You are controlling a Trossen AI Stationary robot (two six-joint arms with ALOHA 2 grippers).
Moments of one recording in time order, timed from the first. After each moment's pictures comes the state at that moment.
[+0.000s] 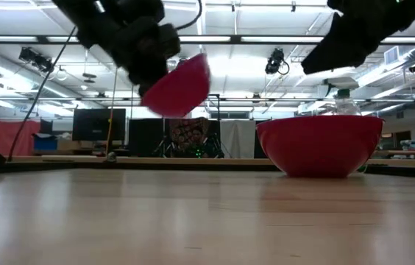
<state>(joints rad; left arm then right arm) 0.13 1.40 0.85 -0.12 0.16 -0.12 0.36 1.04 0.63 -0.25 0.73 0.42</state>
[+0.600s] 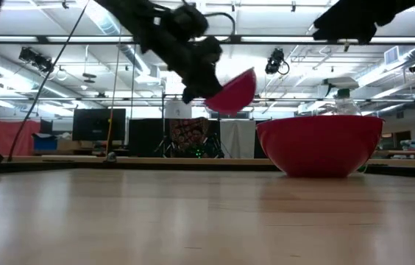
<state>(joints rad) 0.35 1.75 1.32 -0.28 0.23 -0.06 0.47 0.89 0.64 -0.21 0.76 0.31</state>
